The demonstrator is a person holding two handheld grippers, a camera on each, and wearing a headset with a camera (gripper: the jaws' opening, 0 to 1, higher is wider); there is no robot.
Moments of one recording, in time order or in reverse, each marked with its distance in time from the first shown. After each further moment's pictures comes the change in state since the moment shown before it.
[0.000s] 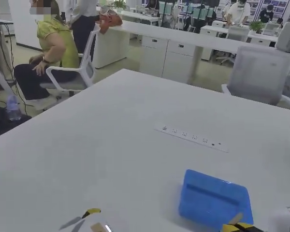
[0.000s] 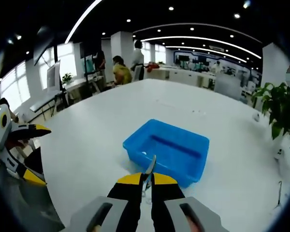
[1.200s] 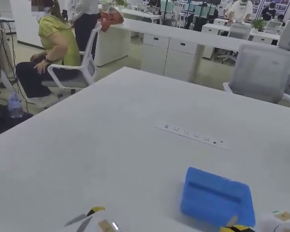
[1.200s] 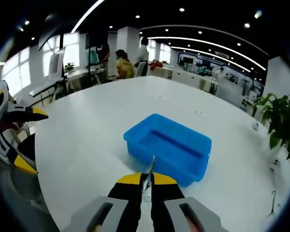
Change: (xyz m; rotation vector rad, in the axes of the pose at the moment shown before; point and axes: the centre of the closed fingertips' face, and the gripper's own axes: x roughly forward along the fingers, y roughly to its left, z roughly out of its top) left arm 0.001 -0.002 -0.004 0.021 0.023 -0.004; right arm 0.005 0.007 -0.011 -0.114 0.023 -0.034
